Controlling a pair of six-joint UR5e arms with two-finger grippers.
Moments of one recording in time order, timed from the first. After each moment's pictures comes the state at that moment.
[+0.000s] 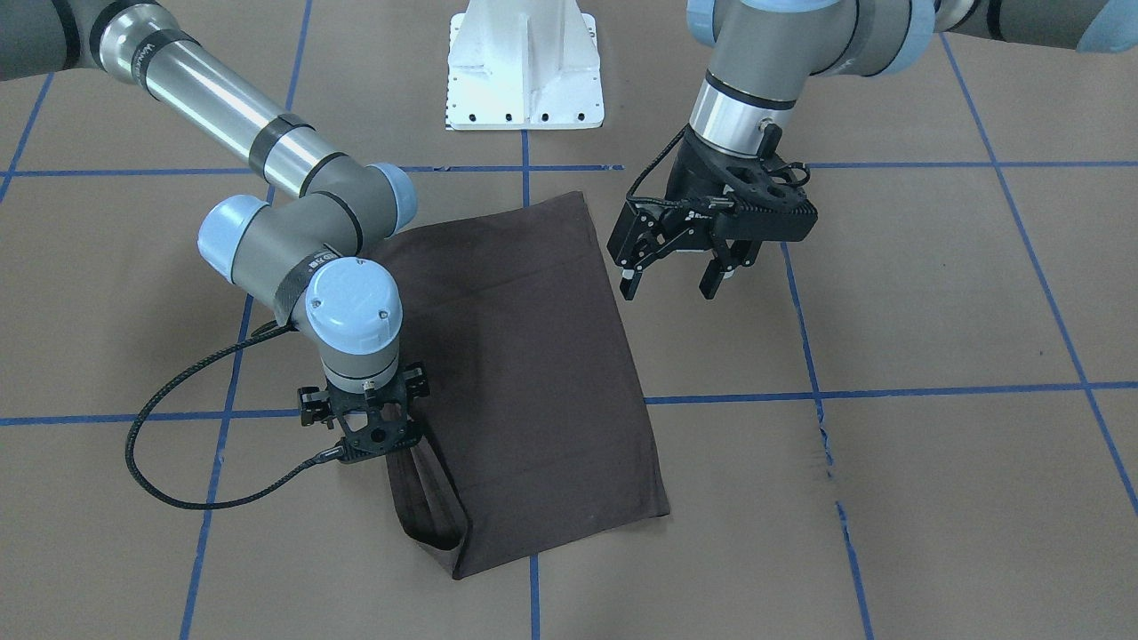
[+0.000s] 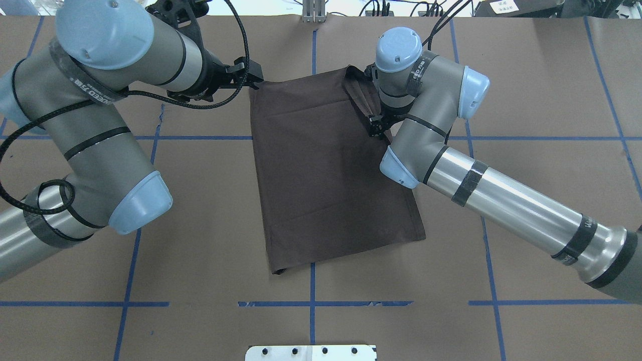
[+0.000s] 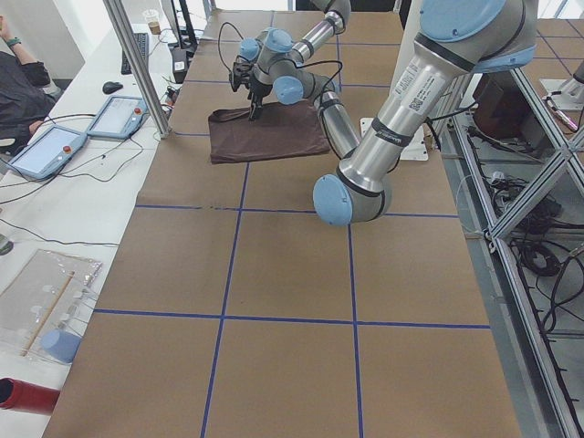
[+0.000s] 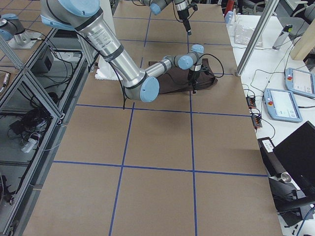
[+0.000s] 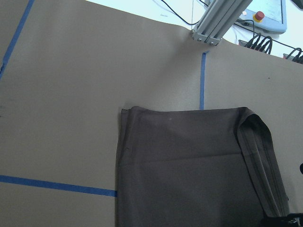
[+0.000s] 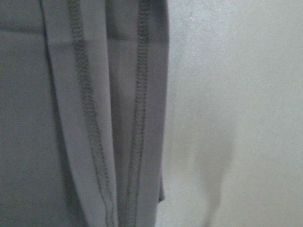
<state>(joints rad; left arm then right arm) -0.76 -2.21 -1.84 -1.71 -1.81 -1.31 0.75 -0.76 1.19 -1.55 1.91 0.62</state>
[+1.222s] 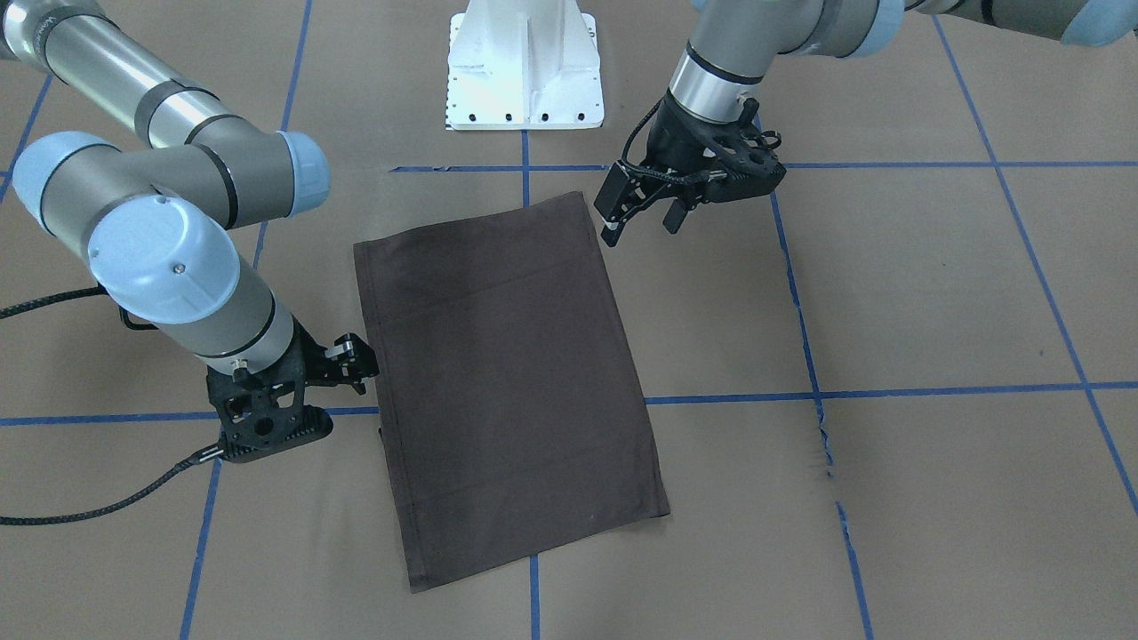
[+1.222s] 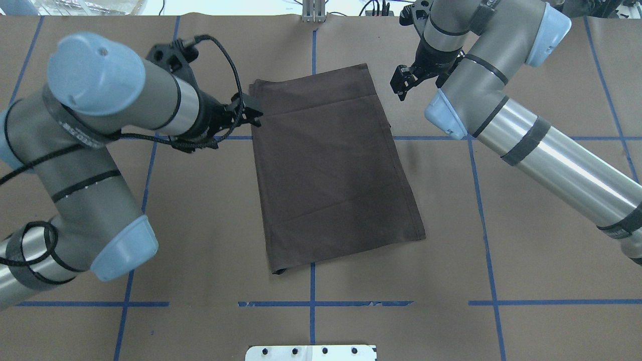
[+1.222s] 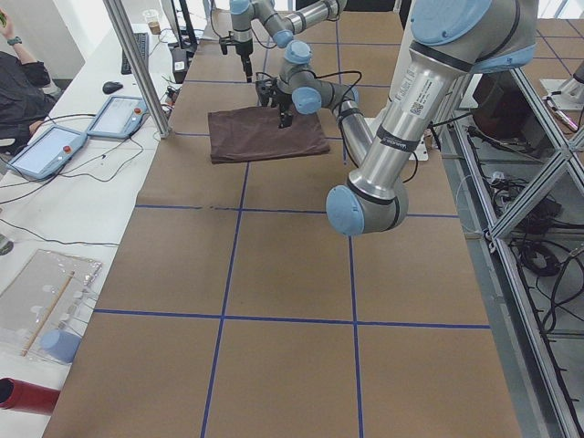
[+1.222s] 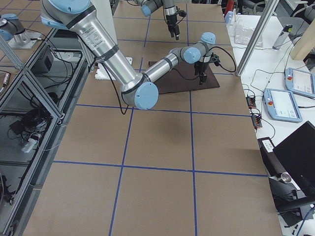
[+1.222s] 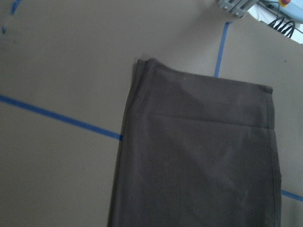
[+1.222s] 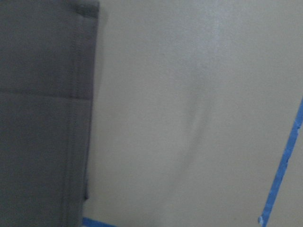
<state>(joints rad) -0.59 -2.09 -1.96 -1.71 -1.84 -1.74 0.90 -0.86 1.48 -1.59 2.18 0.61</state>
